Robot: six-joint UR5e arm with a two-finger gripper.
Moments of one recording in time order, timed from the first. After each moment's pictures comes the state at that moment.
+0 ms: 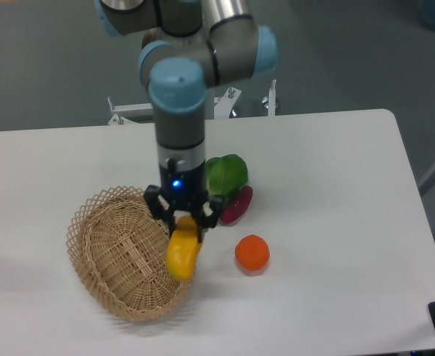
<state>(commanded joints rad) 2.22 -1.89 -1.77 -0.73 1.48 0.47</state>
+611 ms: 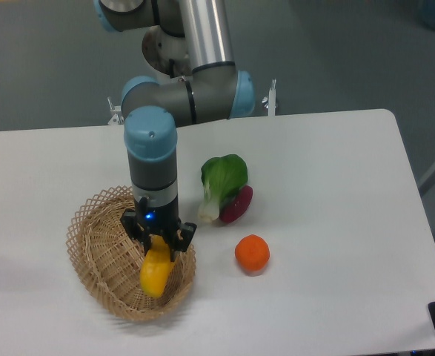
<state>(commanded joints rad) 2.16 -1.96 -1.77 -0.72 1.48 0.48</state>
